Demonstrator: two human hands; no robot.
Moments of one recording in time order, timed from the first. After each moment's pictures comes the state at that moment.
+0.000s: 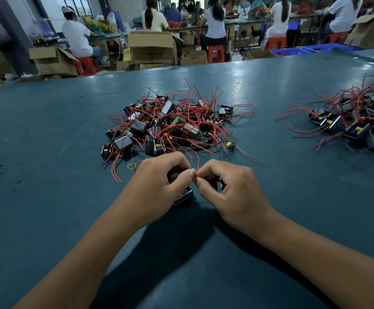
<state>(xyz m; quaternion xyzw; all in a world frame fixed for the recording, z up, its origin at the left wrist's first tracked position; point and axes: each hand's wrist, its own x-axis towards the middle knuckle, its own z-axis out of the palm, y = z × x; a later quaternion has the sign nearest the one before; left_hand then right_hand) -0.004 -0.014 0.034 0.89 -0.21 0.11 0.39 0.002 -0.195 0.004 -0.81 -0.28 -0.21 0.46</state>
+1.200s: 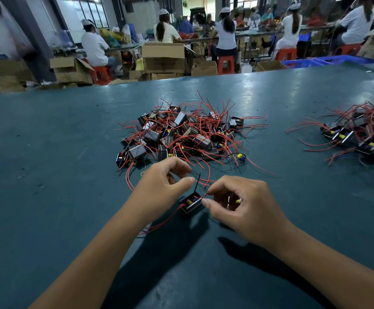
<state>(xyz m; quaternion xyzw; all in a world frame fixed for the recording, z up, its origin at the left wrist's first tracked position) 0.010 0.006 0.026 0.86 -0.10 0.07 0.49 -0.004 -0.200 0.008 -0.82 -0.30 -0.20 0.46</state>
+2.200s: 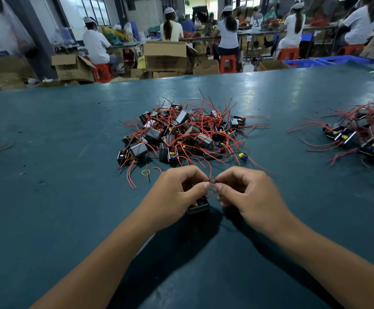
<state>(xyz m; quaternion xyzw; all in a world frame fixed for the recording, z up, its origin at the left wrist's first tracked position) 0.010 -0.008 0.012 0.85 -0.20 0.04 0.49 0.012 -0.205 0.003 -0.79 -0.17 -0.06 0.59</state>
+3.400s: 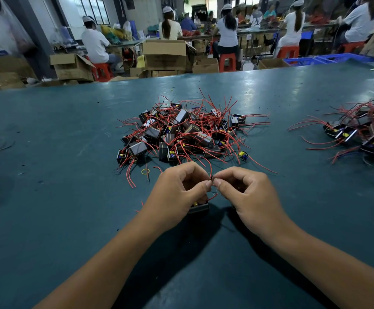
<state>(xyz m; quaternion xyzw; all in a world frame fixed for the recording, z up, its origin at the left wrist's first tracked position) 0.008 -0.011 0.009 0.81 -0.17 0.06 0.56 0.007 -0.192 0.002 -0.77 -0.16 -0.10 0.61</state>
